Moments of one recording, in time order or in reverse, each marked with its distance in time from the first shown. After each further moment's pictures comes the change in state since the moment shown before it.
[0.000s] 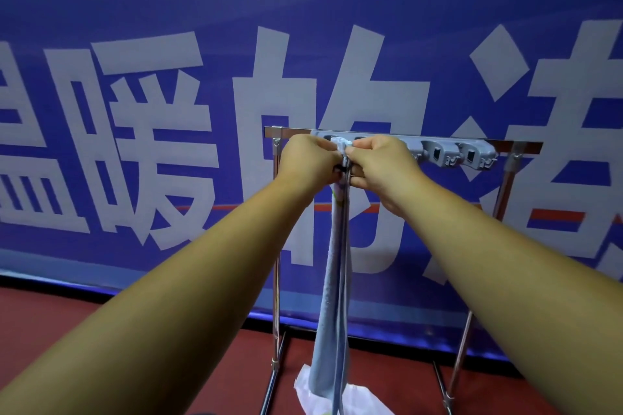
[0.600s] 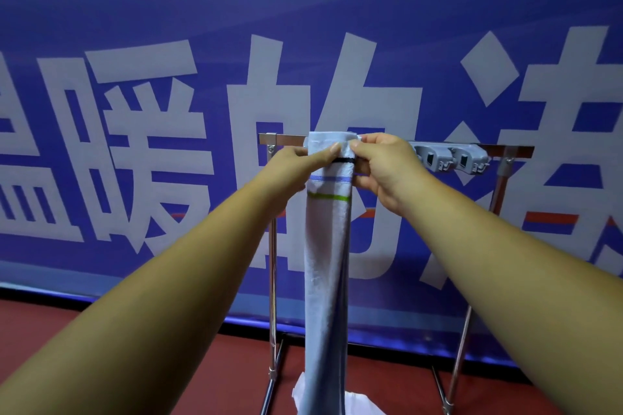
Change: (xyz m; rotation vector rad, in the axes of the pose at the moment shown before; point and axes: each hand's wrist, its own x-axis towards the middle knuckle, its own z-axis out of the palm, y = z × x) left_hand -0.003 -0.012 -0.028 -0.185 -0.267 -0.013; right_hand 0.010 -0.004 -0.014 0.292 -0.020 0.036
